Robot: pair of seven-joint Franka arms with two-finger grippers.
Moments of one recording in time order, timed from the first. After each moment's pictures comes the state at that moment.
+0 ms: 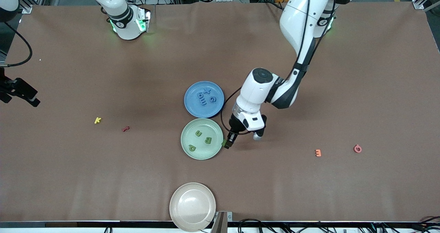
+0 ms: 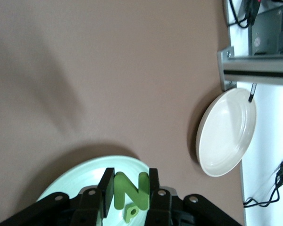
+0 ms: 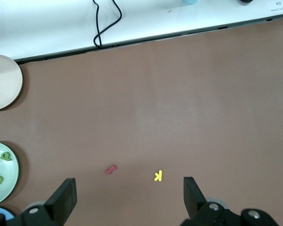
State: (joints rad) left arm -0.73 0.78 0.08 -1.54 -0.07 2.91 -1.81; right arm -0.08 -0.03 -0.03 -1.72 0.01 1.97 0.06
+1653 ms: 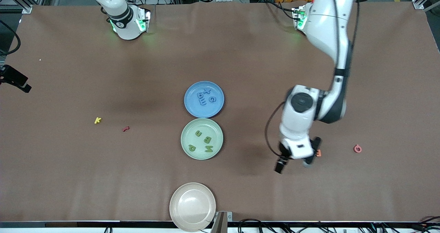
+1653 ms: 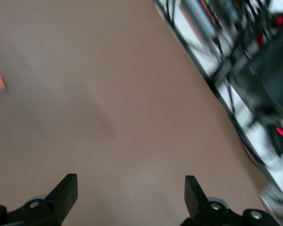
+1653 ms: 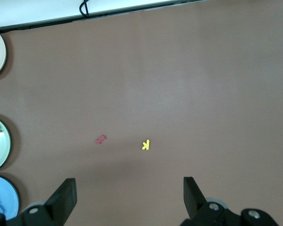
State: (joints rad) left arm -0.60 0.77 0.30 -1.46 -0.01 2.59 -1.38; right arm -0.09 -0.02 -0.03 -1.61 -0.02 1.74 0.05
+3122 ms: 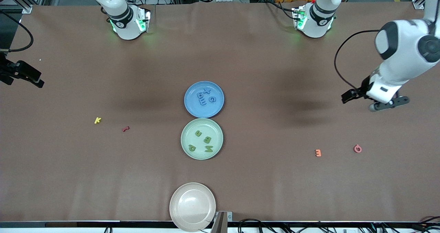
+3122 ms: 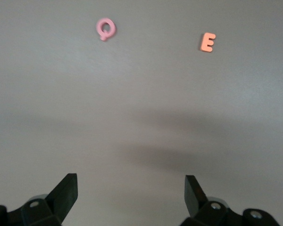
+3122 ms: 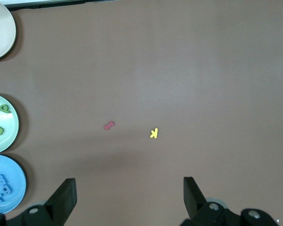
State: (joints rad) left arm 0.05 -0.02 -0.04 -2.20 -0.01 2.19 -0.19; right arm -0.09 -0.03 0.02 -1.61 -0.02 1.67 0.05
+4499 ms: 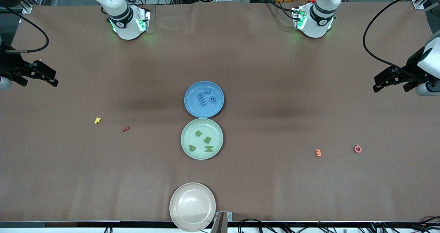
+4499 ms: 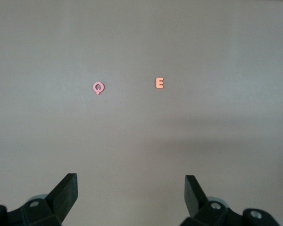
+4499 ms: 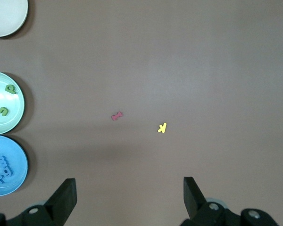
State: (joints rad) left arm 0.03 0.00 -0.07 -1.66 -0.01 1.75 -0.05; right arm -0.05 -0.03 0.03 -1.64 -0.02 1.67 0.01
